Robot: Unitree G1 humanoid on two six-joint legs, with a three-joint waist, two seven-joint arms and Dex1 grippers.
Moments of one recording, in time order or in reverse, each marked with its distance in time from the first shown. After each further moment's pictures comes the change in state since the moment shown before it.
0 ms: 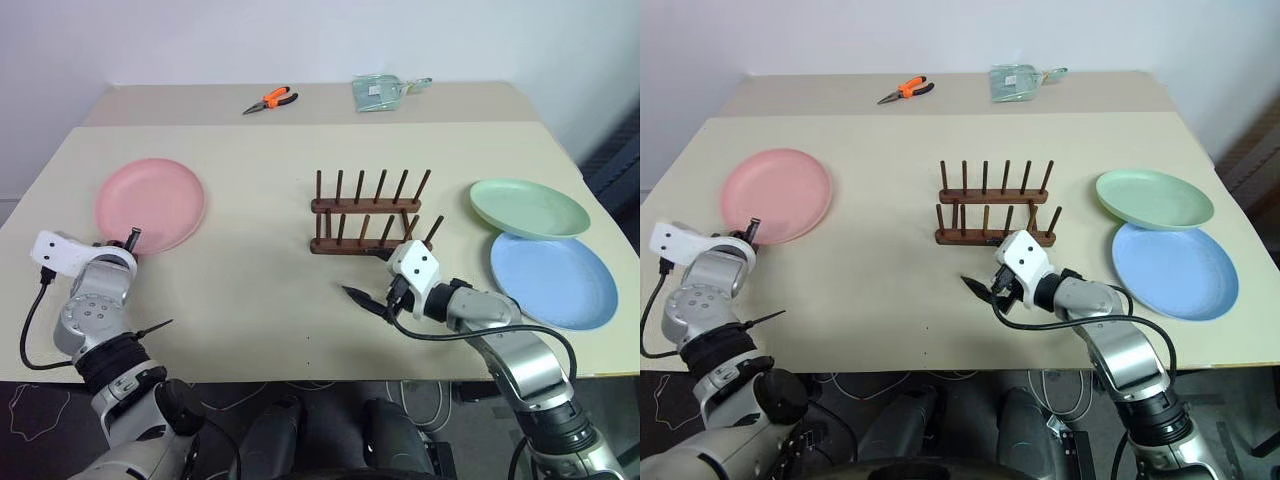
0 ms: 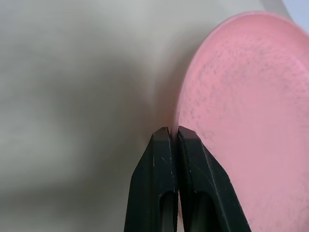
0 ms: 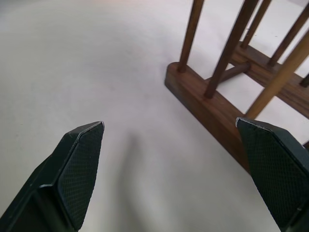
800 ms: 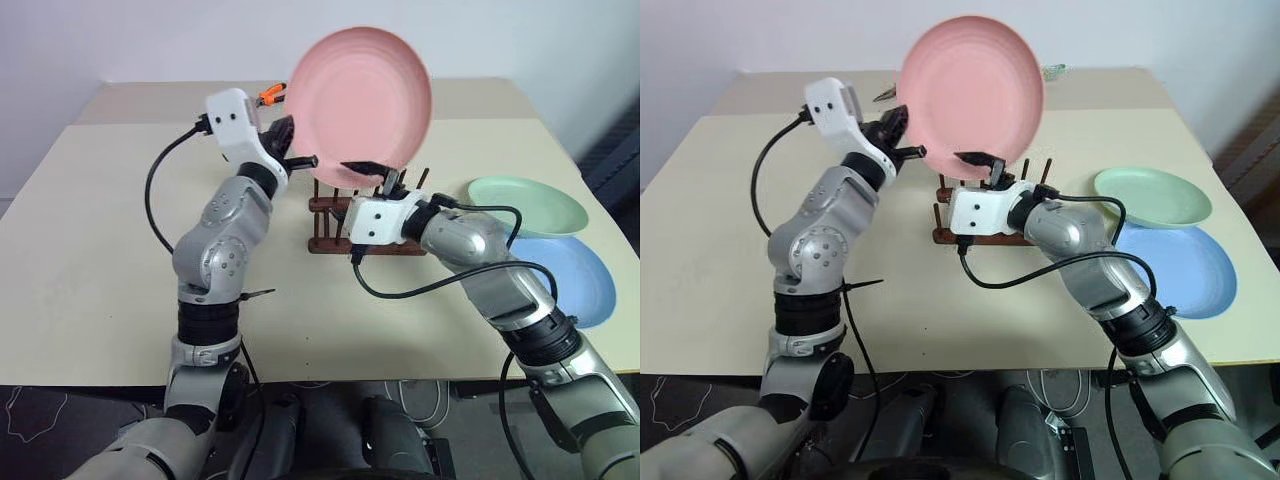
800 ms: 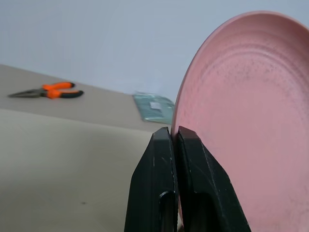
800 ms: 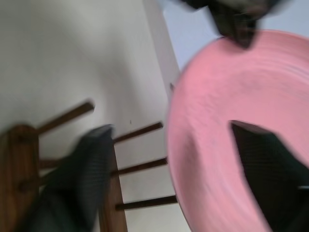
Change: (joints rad) left arm -0.189 -0.190 -0.703 -0.323 0.158 0.000 -0.235; right arm -0.469 -0.076 0.245 0.246 -0.613 -0.425 -0.126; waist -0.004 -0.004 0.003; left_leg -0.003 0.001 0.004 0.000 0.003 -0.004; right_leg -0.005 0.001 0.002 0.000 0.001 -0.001
